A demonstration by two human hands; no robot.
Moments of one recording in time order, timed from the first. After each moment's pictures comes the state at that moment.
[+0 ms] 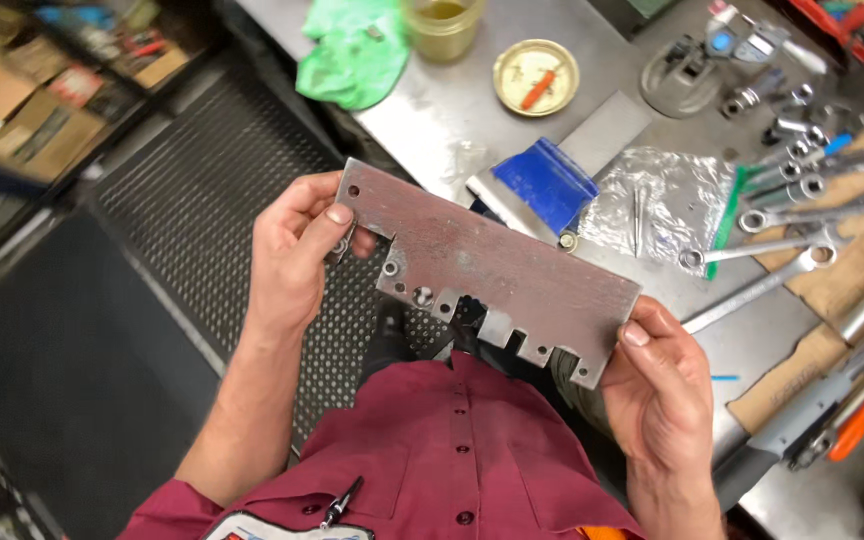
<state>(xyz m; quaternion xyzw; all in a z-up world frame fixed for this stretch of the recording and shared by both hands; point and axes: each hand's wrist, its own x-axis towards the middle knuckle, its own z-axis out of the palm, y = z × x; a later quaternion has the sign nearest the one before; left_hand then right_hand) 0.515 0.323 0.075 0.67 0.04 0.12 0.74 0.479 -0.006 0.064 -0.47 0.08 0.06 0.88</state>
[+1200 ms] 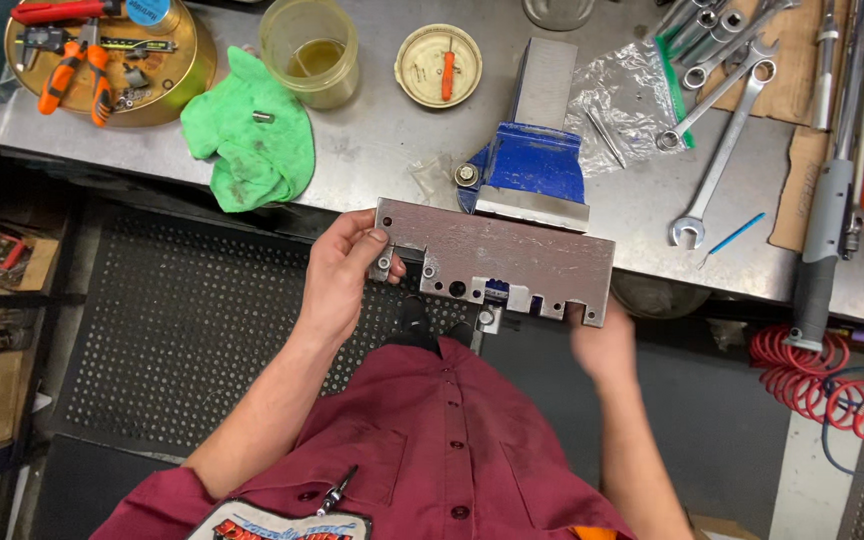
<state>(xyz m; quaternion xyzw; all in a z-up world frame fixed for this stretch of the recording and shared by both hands) 0.660 0.427 -0.034 0.57 0.00 -0.19 0.80 0.475 0.140 -0.091 -0.81 0.42 0.05 0.41</state>
